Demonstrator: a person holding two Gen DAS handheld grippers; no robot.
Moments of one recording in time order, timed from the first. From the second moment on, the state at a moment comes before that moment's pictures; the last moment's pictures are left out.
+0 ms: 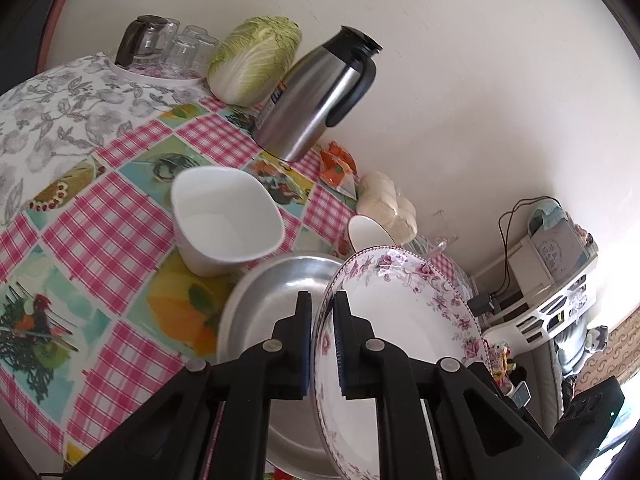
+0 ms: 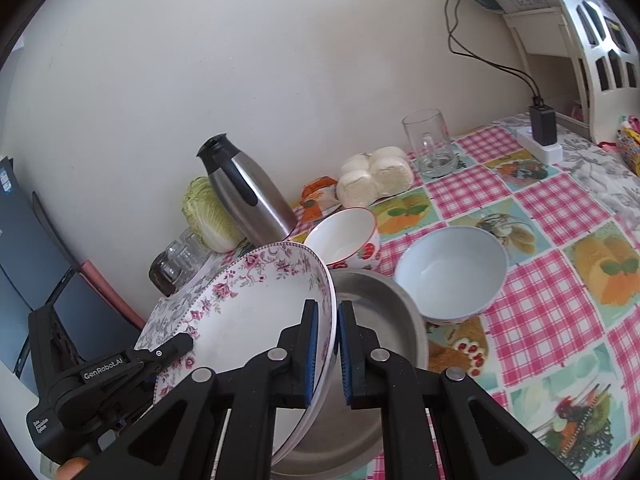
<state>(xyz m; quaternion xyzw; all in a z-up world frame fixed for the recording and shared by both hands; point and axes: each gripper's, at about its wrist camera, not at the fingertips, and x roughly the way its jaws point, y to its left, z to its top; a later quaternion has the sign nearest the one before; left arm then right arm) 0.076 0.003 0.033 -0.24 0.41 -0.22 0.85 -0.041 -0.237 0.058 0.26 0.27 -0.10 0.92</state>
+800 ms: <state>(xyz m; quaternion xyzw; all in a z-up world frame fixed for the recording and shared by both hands) 0.106 -0.011 0.001 -0.21 0.44 -0.20 0.85 -0.008 -0.244 0.027 0.26 0.32 -0.11 0.91</state>
